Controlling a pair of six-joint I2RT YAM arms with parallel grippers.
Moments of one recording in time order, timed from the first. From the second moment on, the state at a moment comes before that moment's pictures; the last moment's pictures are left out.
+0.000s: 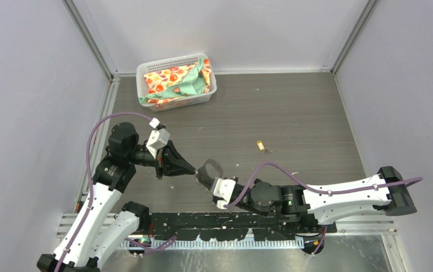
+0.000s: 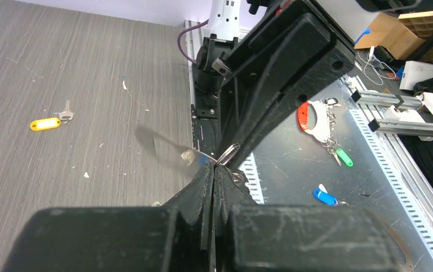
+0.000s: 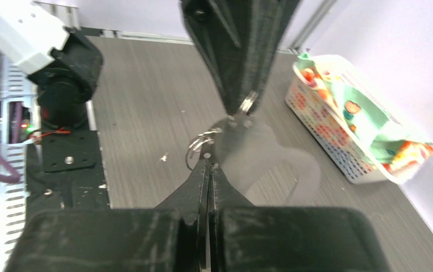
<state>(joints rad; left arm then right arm) -0.33 0.72 0.81 -0.31 1.35 0.00 1.60 1.05 0.74 0.26 0.42 -0.36</state>
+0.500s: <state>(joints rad) -0.33 0.68 0.79 -0.33 1.35 0.04 1.53 0.80 0.55 0.18 0.54 -0.12</state>
